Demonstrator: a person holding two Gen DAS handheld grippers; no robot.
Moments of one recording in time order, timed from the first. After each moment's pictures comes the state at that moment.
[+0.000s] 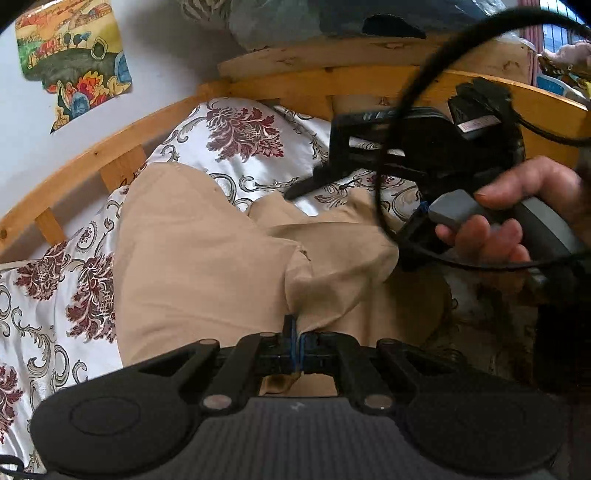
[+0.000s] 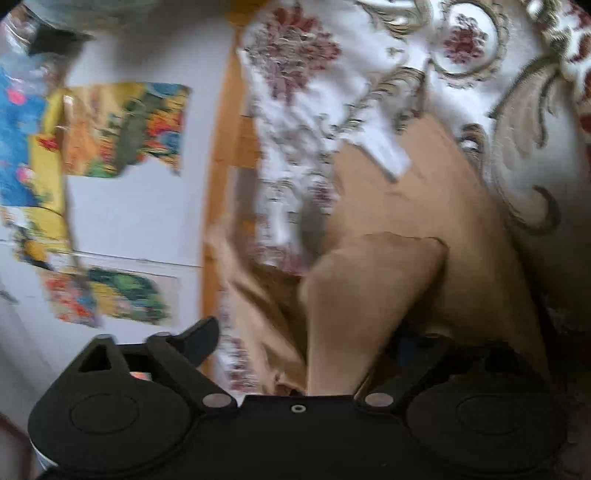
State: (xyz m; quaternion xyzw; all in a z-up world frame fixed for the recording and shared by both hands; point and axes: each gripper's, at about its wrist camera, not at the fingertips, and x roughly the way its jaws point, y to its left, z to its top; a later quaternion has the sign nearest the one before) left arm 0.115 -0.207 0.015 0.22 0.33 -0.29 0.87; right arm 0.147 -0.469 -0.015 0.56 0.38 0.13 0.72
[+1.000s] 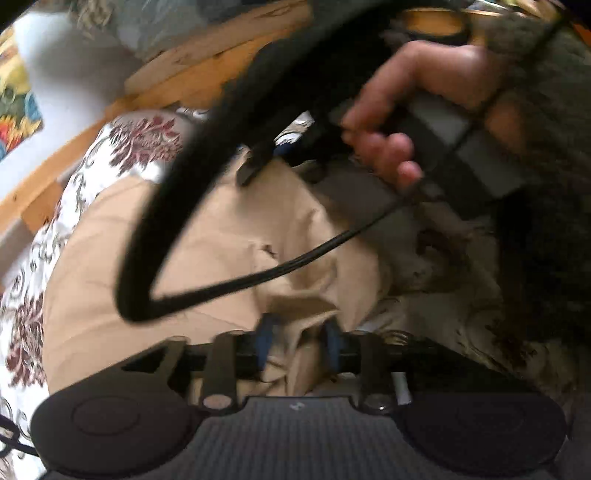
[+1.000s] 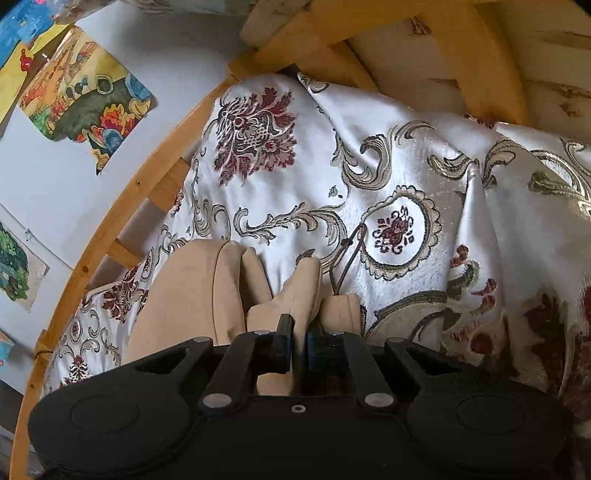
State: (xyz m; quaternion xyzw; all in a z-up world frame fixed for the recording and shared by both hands) left arm 0.096 -0.260 -0.059 0.30 0.29 -0.39 0.82; right arm 0.148 -0.485 0.001 0.34 0.34 0.00 0.88
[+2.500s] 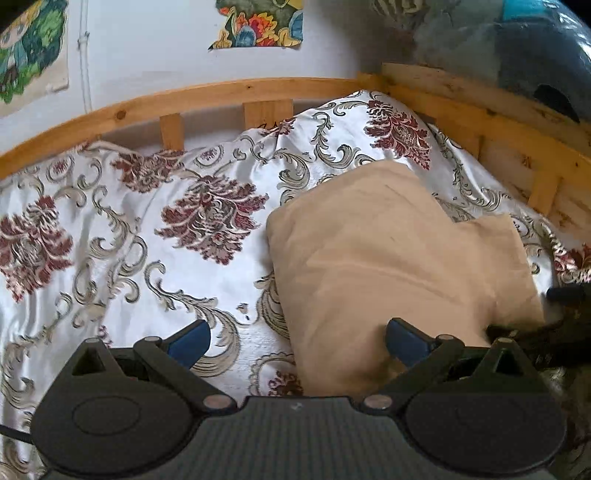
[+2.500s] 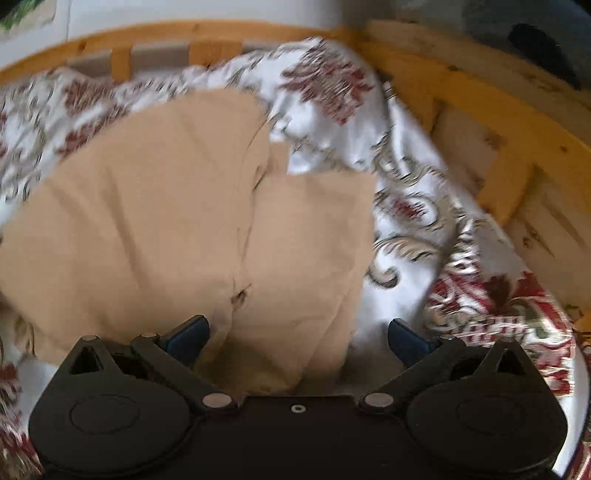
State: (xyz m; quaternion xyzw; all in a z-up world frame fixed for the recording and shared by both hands) left arm 0.149 -0.094 0.000 0.05 0.36 -0.14 0.92; right arm 0.086 -0.353 -0.004 -0.08 0.41 -0.07 0.91
